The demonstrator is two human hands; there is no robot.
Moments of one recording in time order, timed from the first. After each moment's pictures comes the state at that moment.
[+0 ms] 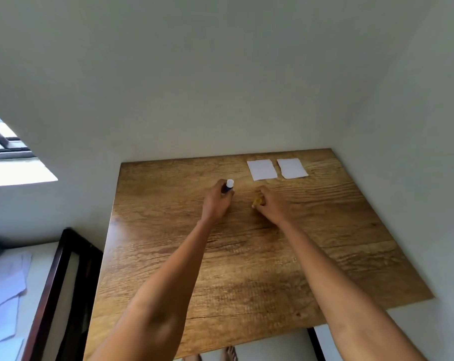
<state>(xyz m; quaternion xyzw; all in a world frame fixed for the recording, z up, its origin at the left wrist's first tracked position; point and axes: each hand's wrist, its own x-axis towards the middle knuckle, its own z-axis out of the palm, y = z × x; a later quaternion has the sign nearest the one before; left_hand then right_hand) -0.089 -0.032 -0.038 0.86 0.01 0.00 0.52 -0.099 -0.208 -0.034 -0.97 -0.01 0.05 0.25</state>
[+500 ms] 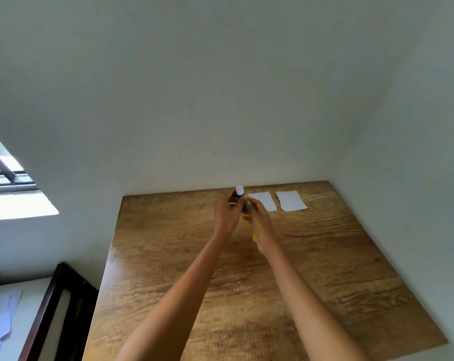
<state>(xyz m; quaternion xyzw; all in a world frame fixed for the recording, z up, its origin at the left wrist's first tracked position) -0.074 -0.061 0.029 0.77 0.02 0.08 0.63 -0.080 -0.153 0.002 -0.69 0.07 -0.01 0.72</state>
